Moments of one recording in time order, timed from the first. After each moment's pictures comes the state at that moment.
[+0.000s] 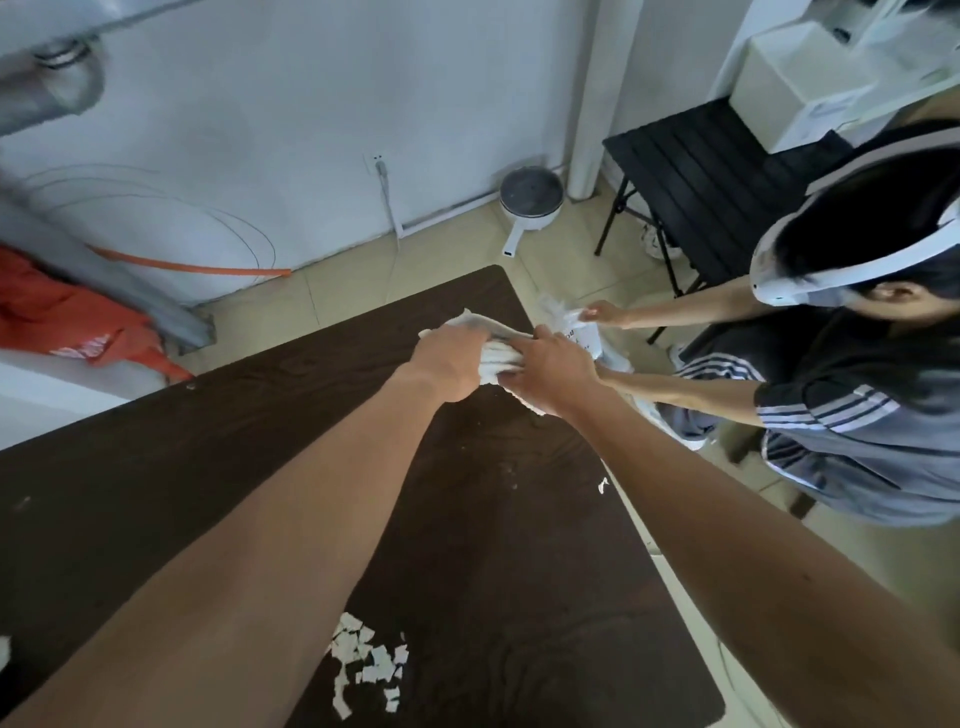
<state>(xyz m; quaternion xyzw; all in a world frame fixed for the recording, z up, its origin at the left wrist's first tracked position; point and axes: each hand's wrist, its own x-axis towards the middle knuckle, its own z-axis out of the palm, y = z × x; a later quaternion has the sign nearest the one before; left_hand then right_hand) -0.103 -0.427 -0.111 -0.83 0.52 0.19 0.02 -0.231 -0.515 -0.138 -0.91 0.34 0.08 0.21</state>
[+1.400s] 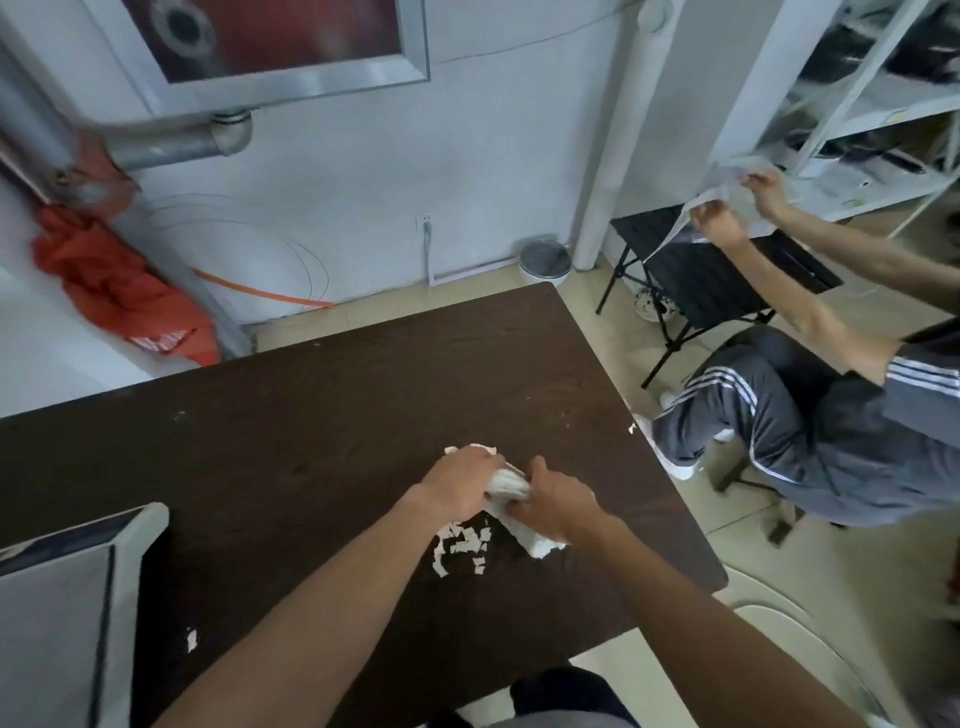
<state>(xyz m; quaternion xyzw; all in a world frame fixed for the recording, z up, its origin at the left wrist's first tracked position) -0.178 -0.161 -0.096 -0.77 0.59 0.25 -0.03 -0.321 -0.254 -0.111 -0.86 0.38 0.17 0.29</state>
